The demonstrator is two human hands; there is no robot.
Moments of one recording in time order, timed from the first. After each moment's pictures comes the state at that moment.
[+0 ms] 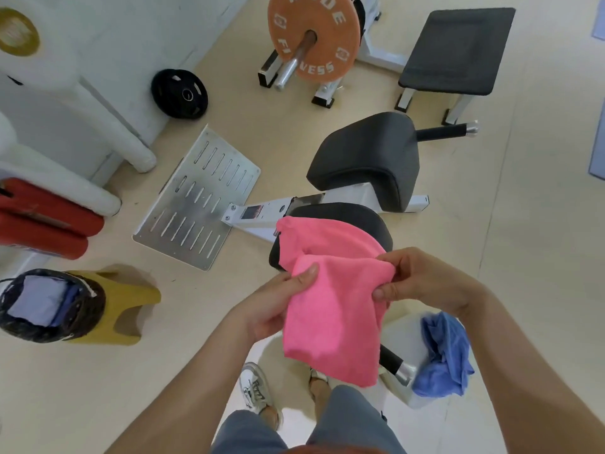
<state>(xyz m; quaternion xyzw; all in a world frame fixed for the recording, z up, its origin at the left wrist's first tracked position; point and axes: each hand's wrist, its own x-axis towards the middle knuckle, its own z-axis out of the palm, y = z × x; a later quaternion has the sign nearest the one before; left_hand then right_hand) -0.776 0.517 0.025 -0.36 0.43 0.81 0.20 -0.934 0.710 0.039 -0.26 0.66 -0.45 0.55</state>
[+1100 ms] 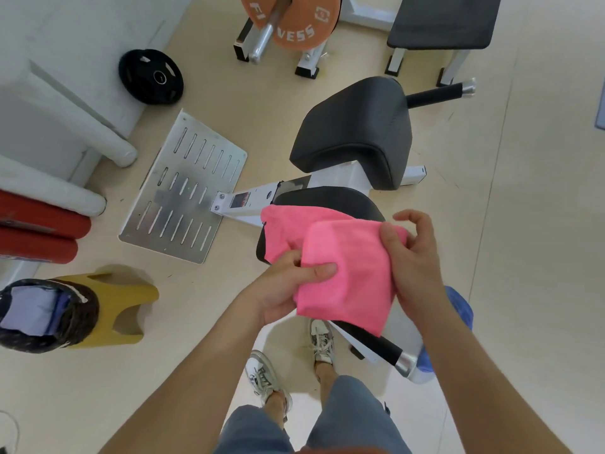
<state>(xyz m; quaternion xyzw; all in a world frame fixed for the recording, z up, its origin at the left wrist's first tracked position) -0.820 0.531 -0.016 -0.30 0.44 0.82 0.20 -0.910 0.698 -0.016 0.09 0.73 -0.63 0.23</state>
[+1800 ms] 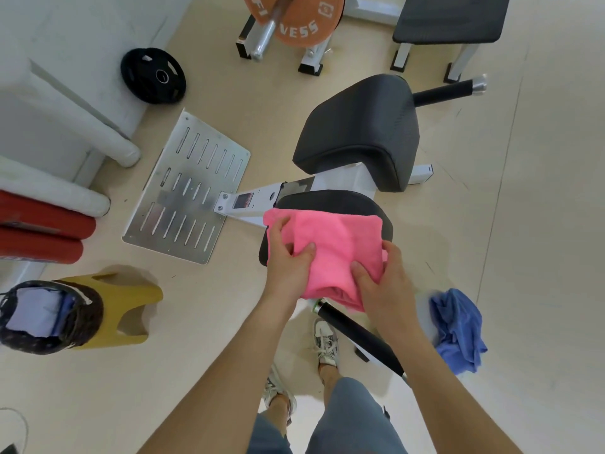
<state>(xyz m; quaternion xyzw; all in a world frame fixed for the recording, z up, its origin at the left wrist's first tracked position) -0.845 0.539 -0.051 -0.44 0.61 0.66 -0.04 -0.881 0.685 -0.056 0.01 0.86 -0.45 0.23</state>
